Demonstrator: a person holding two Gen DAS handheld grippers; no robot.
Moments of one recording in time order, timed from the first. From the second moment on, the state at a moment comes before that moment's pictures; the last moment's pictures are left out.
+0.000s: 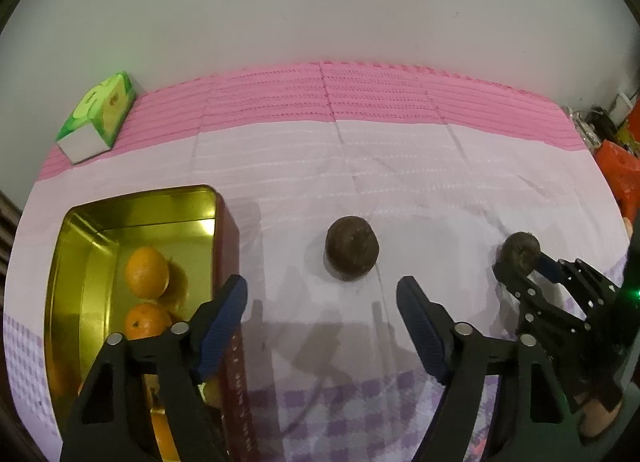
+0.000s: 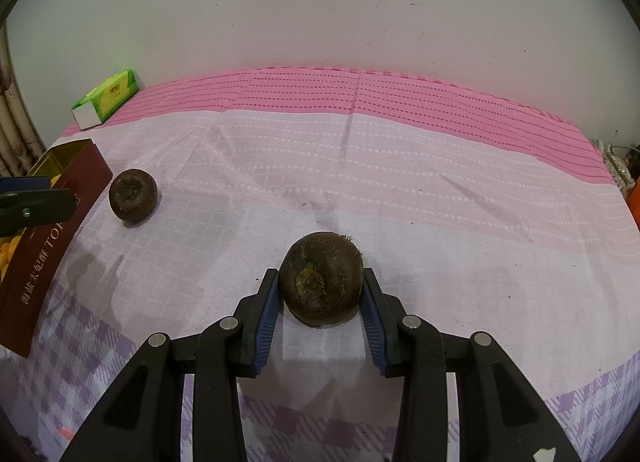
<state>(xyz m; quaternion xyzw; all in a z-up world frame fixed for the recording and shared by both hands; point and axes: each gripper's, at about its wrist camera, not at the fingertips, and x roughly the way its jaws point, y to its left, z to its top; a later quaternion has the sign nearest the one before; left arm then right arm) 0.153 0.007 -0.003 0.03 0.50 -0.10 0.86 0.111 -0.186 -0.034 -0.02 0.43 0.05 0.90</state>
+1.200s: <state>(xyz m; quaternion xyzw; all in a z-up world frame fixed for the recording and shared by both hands) 0.172 -0.020 -0.028 0.03 0.51 -0.13 0.85 0.107 -0.189 -0.034 -0.02 0.43 0.05 0.90</state>
